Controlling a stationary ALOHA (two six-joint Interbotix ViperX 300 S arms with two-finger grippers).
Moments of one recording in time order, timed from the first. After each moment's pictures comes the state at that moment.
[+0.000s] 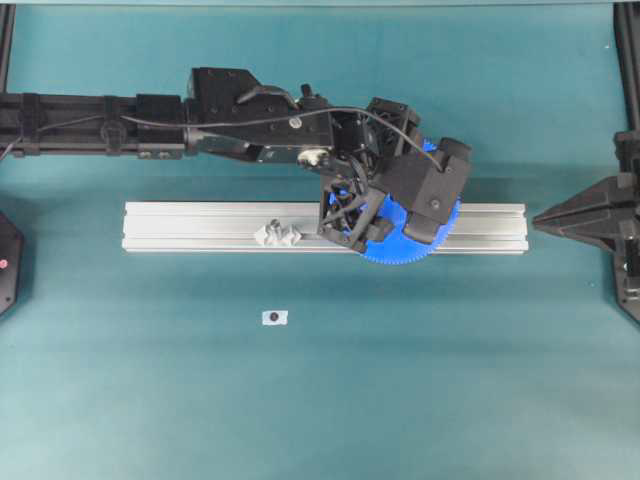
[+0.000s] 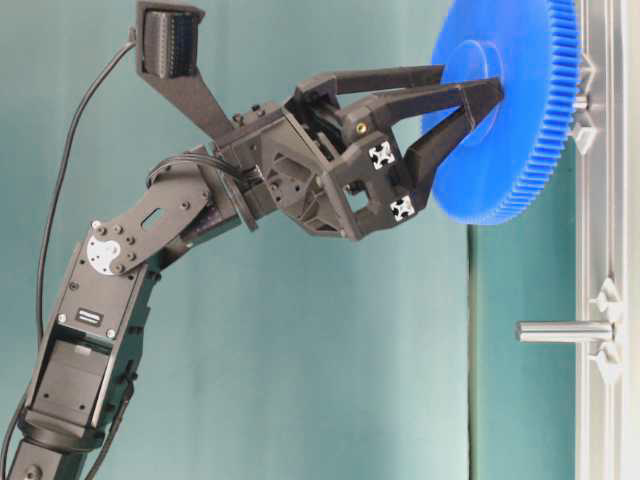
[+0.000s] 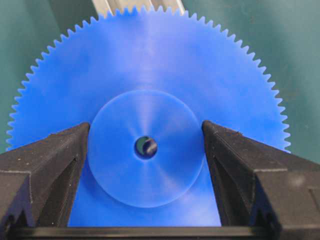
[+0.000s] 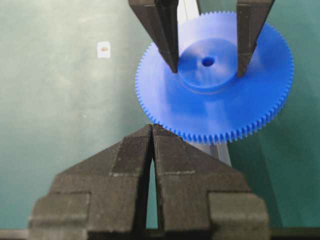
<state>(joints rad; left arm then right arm) 0.13 0.40 -0.15 0.02 0.81 0.58 -0.04 -1.12 1.23 0.02 0.29 0.07</state>
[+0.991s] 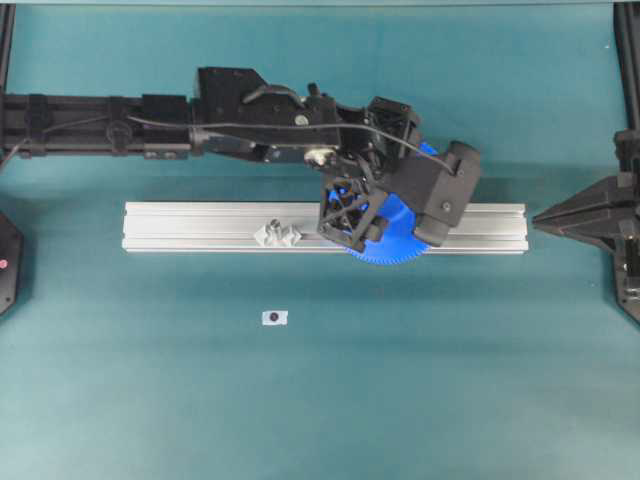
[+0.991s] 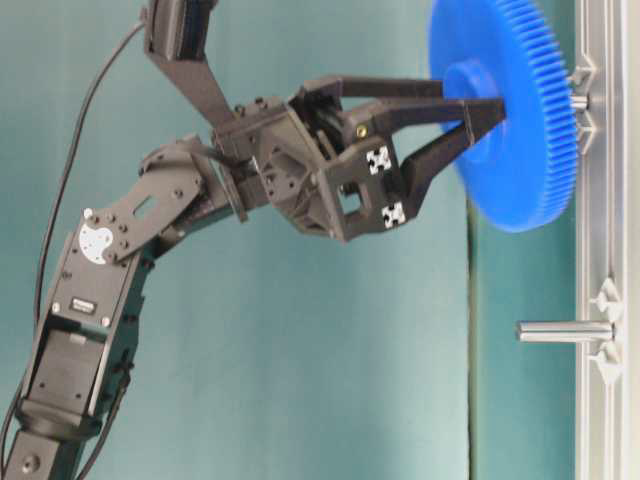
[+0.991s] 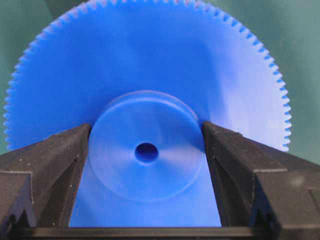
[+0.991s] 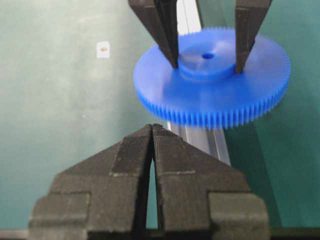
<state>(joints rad) 0.12 0.43 -0.21 0.02 0.81 0.58 -0.04 -1.12 1.23 0.02 0.29 0.07</state>
